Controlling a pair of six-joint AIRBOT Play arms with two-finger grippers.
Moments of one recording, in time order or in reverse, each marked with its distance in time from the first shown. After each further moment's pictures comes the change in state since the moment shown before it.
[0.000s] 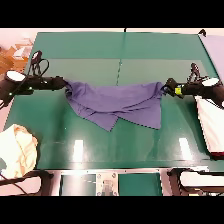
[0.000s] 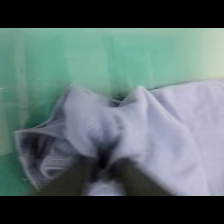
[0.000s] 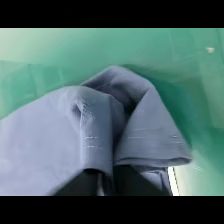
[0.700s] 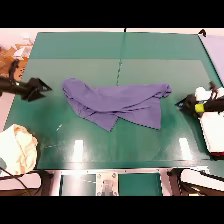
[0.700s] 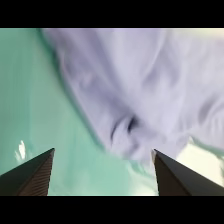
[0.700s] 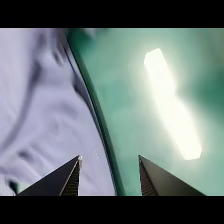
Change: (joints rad) left arm 0.294 -0.031 0.114 0.101 -0.600 -0.223; right arm -0.299 0.159 -0.204 -0.108 0.377 0.004
